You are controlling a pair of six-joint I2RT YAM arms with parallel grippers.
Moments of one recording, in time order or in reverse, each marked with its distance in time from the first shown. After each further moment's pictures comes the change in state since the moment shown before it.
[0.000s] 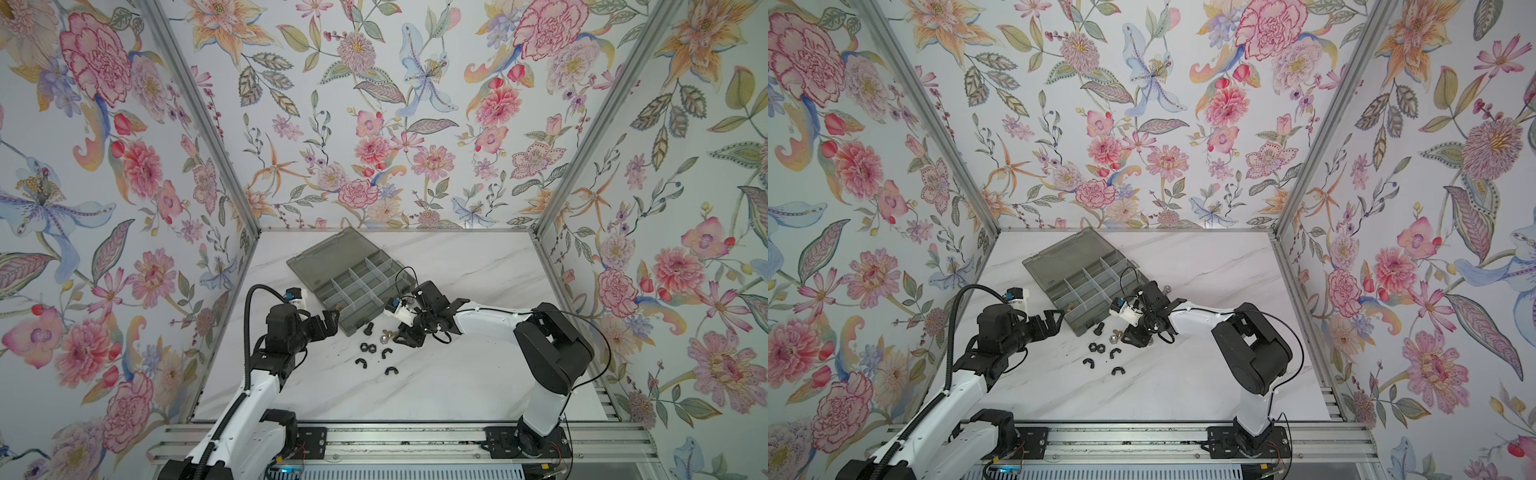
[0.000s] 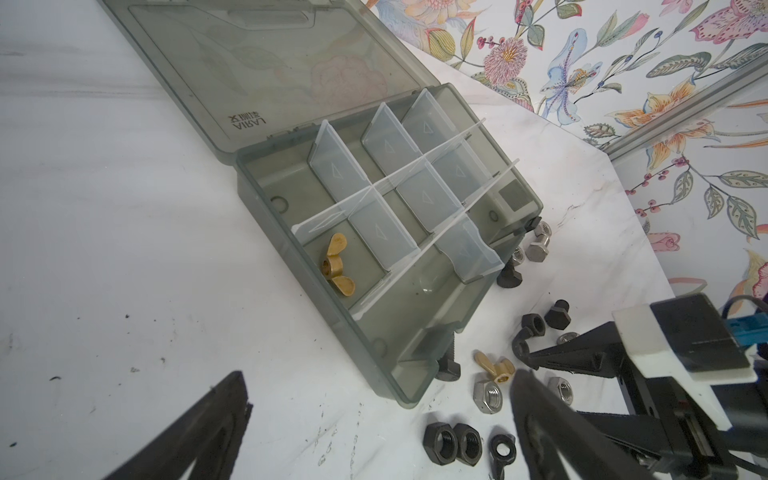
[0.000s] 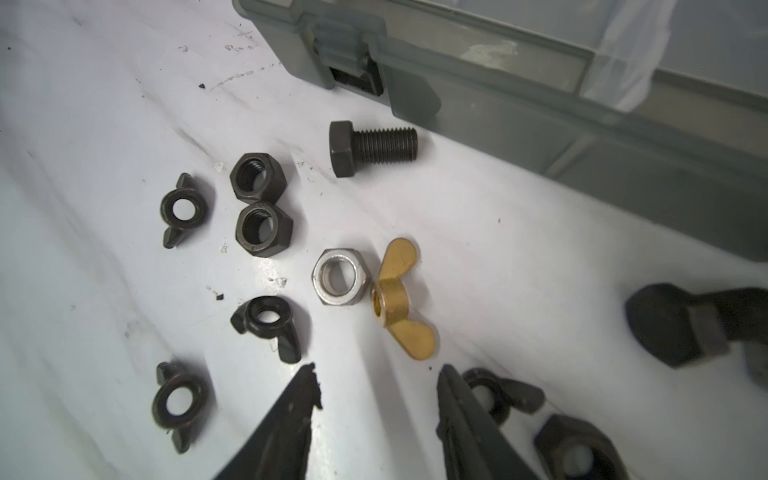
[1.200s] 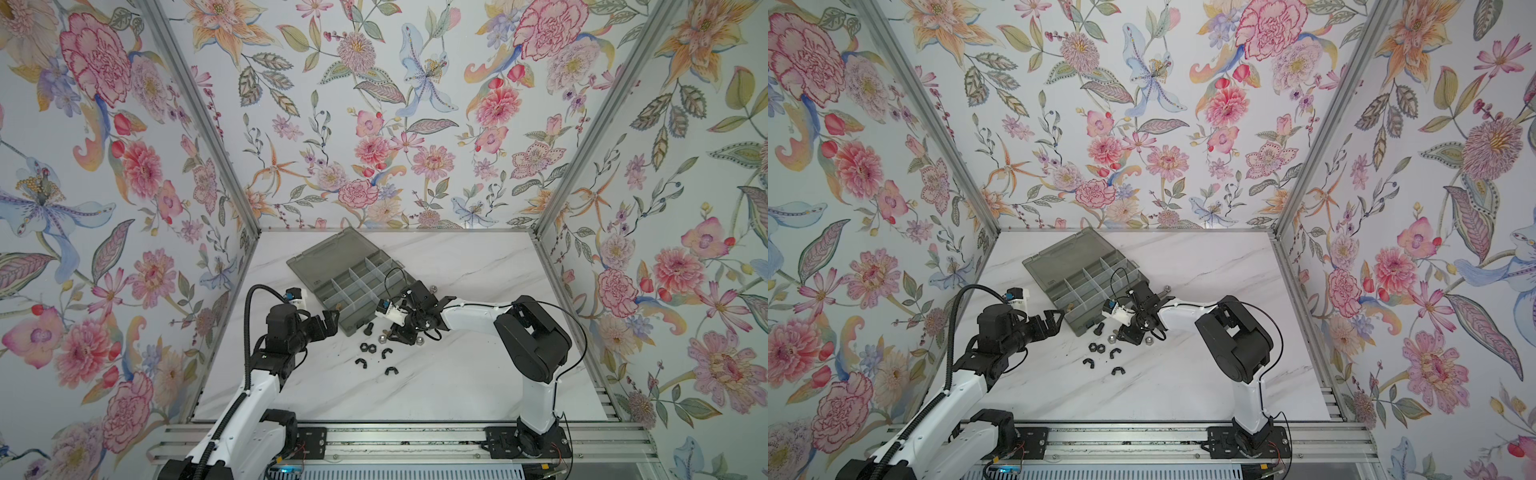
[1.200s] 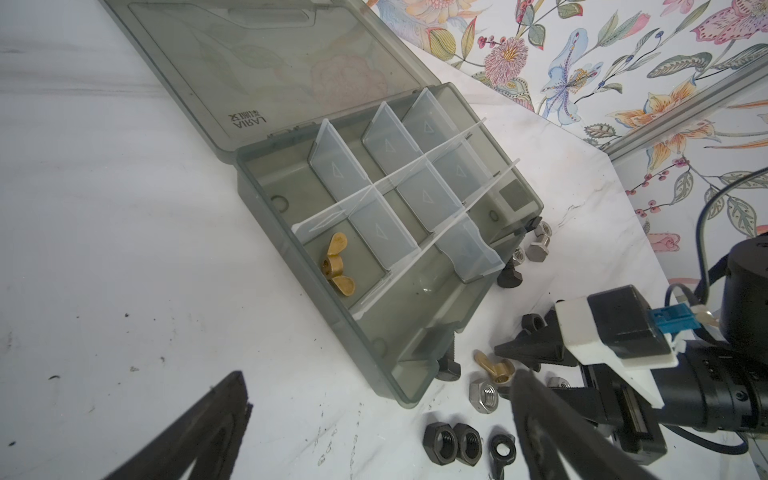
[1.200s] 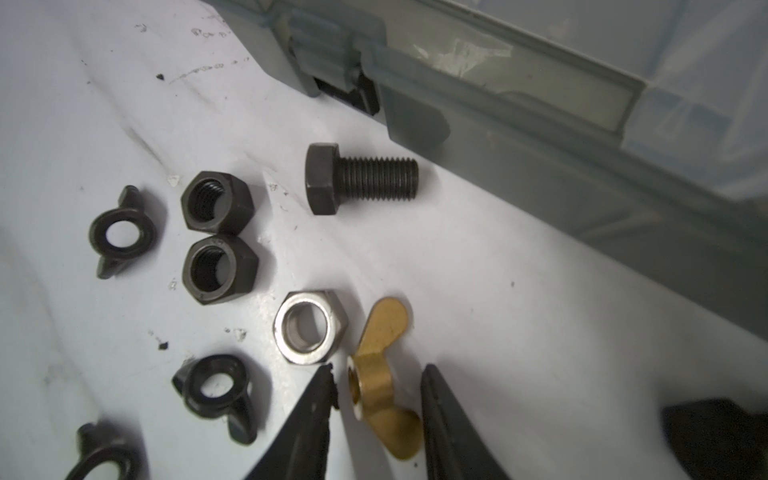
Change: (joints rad) left arm 0.000 0.002 0.000 0.000 0.000 -0.003; right arm 0.021 0.119 0.085 0.011 0.014 -0.055
